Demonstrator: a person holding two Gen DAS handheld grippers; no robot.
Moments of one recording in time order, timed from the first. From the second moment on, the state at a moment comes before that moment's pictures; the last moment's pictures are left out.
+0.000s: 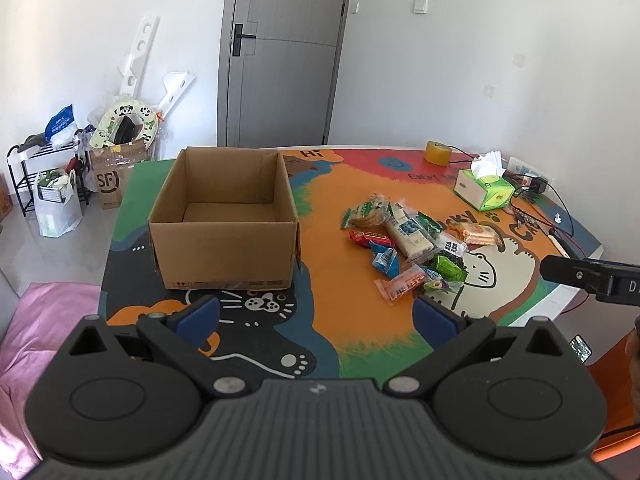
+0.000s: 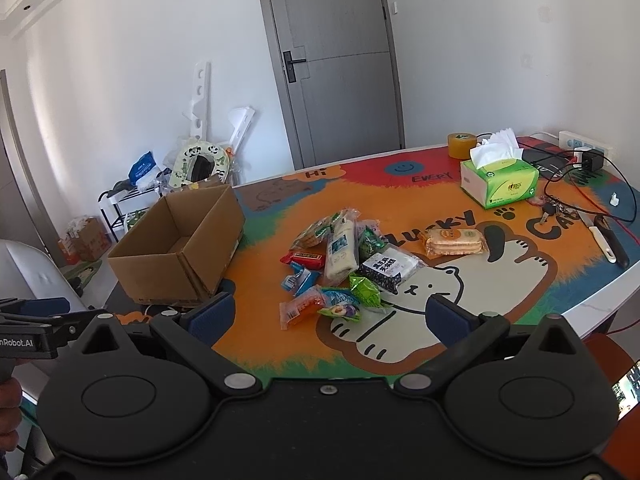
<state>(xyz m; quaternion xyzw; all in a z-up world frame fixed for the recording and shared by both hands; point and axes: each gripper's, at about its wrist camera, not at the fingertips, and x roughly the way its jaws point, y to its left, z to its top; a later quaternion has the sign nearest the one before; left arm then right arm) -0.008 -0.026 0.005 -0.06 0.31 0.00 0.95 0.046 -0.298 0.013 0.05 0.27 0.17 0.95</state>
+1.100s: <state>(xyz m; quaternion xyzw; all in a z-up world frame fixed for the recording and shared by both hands) -0.005 -0.032 0.005 -0.07 0.31 -0.01 0.95 0.050 -0.297 0.006 0.04 0.28 0.17 0.94</state>
